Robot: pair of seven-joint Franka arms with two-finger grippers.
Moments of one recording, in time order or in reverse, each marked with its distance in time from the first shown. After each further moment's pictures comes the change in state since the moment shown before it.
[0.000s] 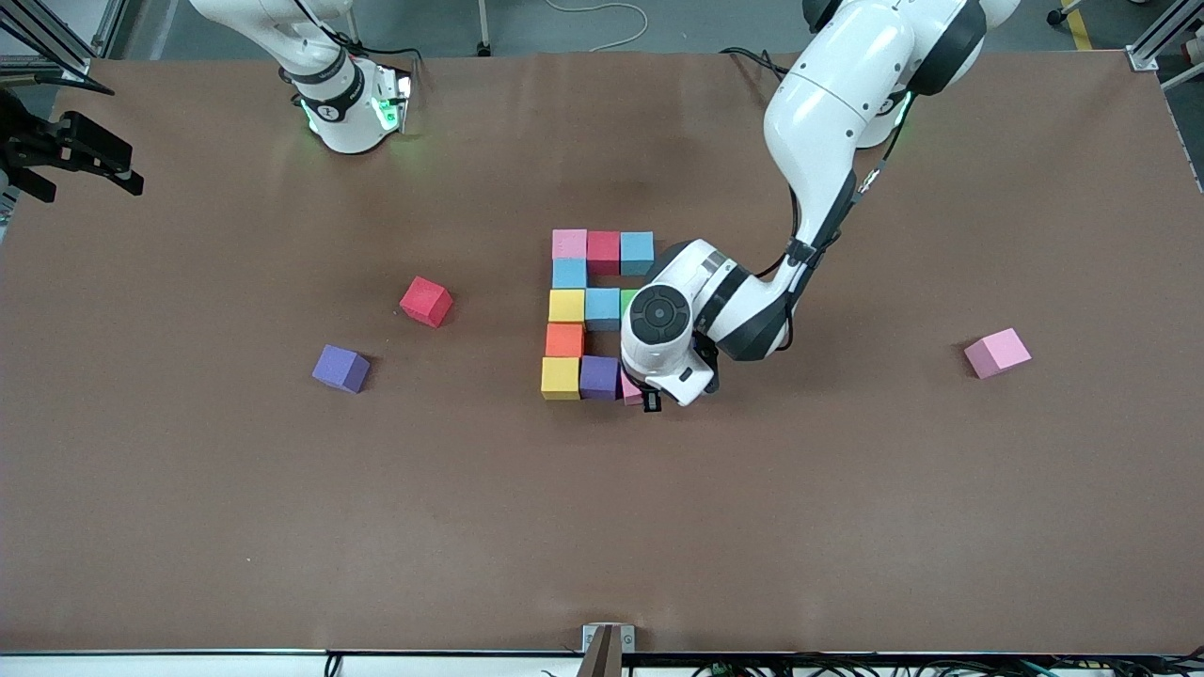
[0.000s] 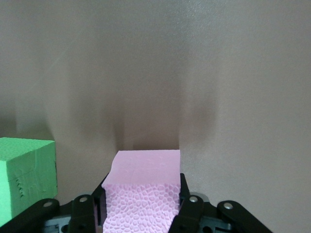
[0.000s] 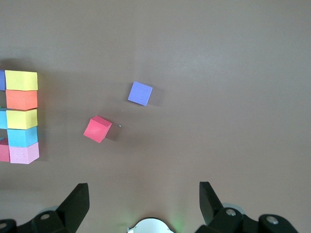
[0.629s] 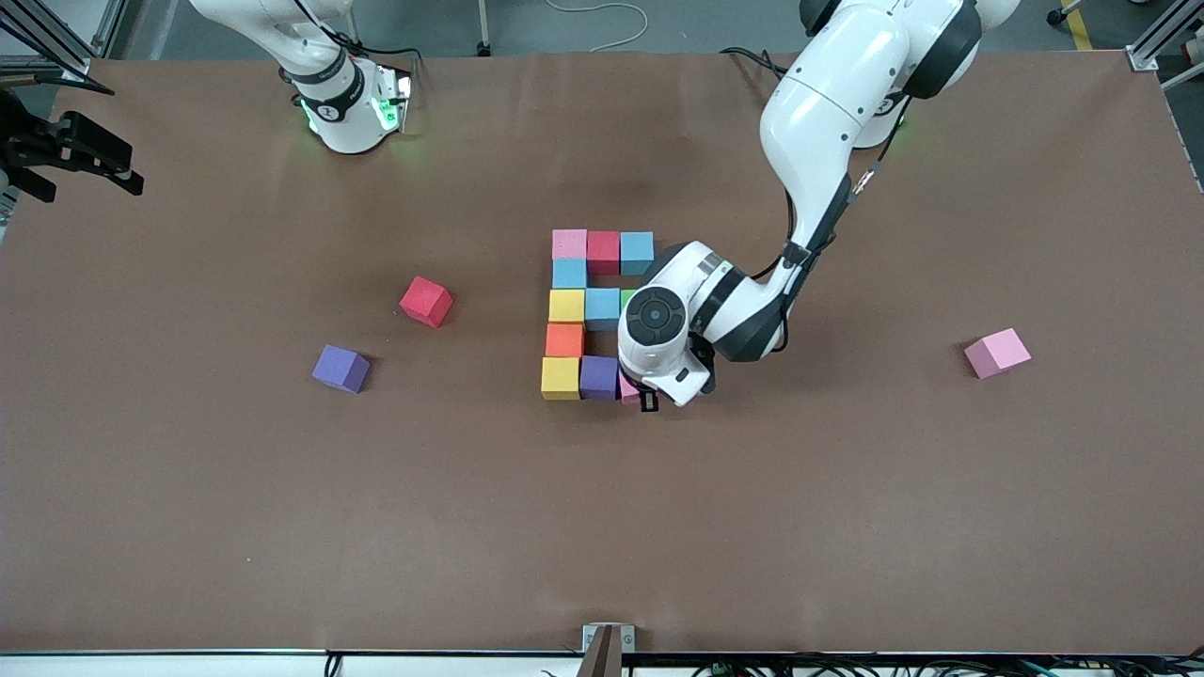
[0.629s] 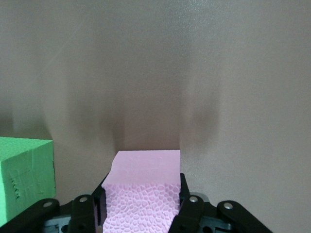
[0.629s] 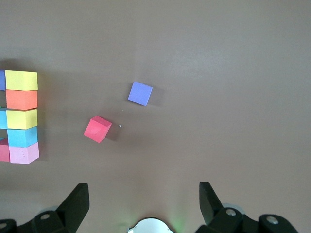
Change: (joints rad) left arm -0.005 0.015 0.001 0.012 0.000 0.000 0.000; right arm 0.000 0.000 0.000 0.000 0.000 0.000 0.000
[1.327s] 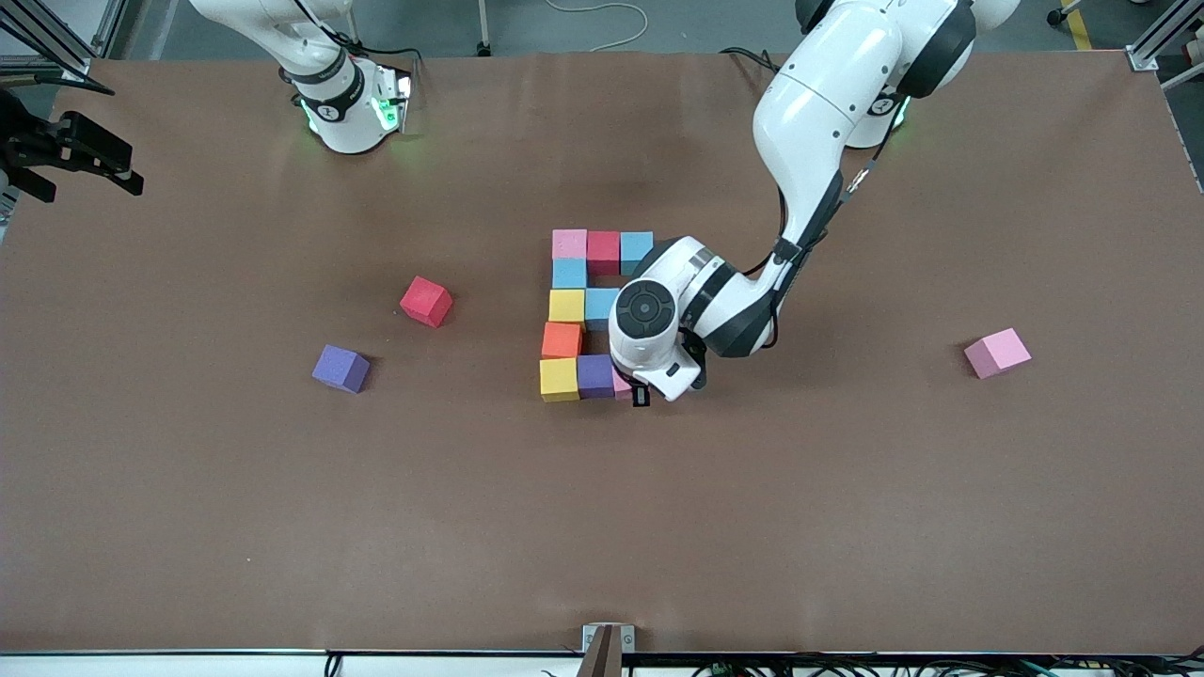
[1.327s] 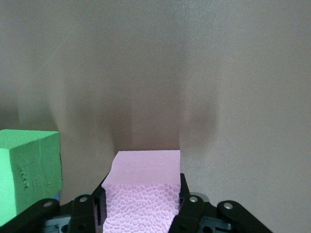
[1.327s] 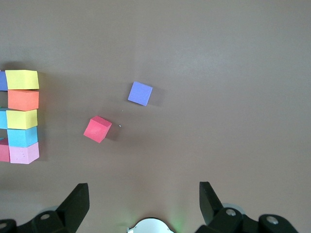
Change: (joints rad) left arm -0.018 0.003 0.000 0.004 0.000 0.000 0.000; right arm 0.000 0.000 0.000 0.000 0.000 0.000 0.000
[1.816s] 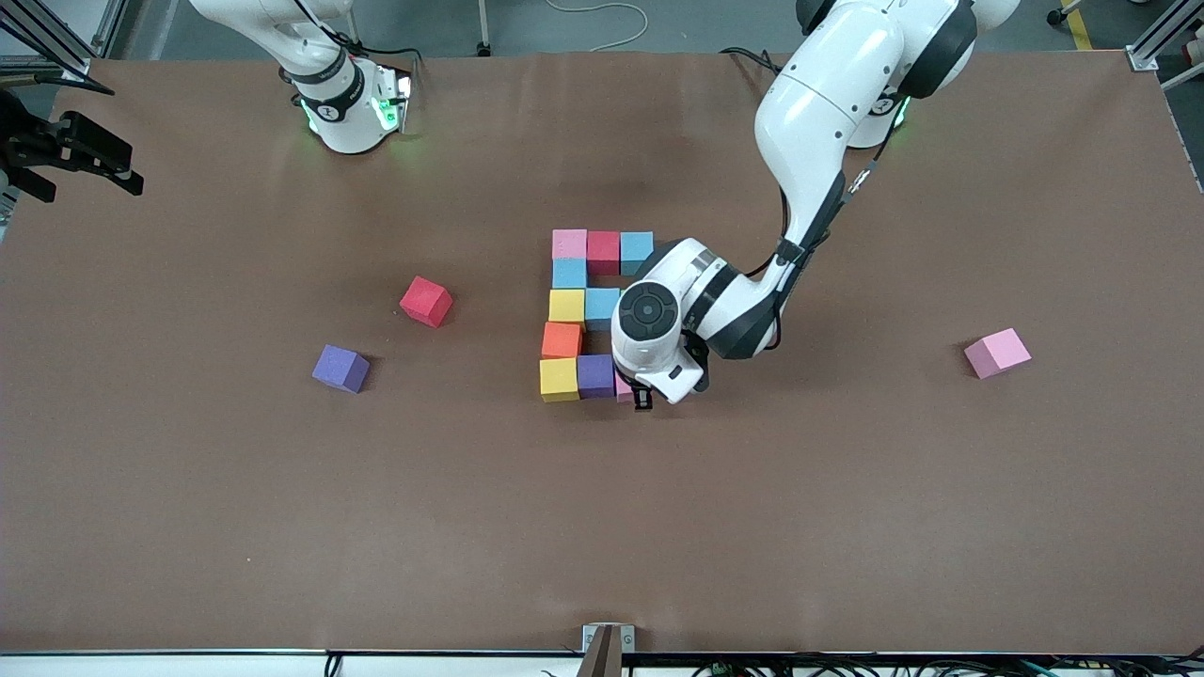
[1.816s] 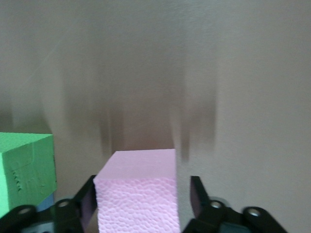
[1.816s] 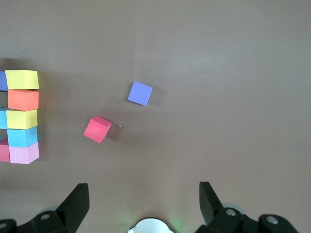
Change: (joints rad) left arm 0.007 -0.001 0.007 0.017 0.000 0.000 0.026; right arm 0.000 0.000 0.000 0.000 0.000 0.000 0.000
